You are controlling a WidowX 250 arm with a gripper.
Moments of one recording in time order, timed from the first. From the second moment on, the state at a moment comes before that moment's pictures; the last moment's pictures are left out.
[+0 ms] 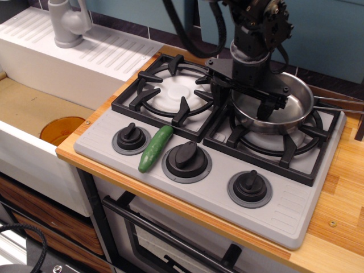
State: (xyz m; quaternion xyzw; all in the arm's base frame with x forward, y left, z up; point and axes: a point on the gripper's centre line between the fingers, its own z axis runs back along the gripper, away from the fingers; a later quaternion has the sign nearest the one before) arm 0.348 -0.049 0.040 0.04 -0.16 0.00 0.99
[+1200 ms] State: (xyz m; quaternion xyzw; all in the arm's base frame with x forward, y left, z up) arm 0.333 -0.037 0.068 0.04 -0.06 0.01 1.00
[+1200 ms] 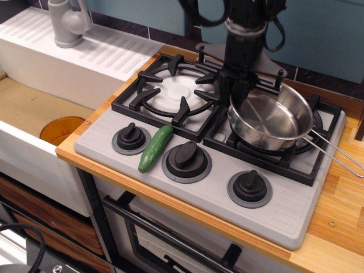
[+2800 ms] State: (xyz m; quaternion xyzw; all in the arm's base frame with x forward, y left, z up) arm 0.350 0.126 0.060 0.02 -0.15 -0.08 0.99
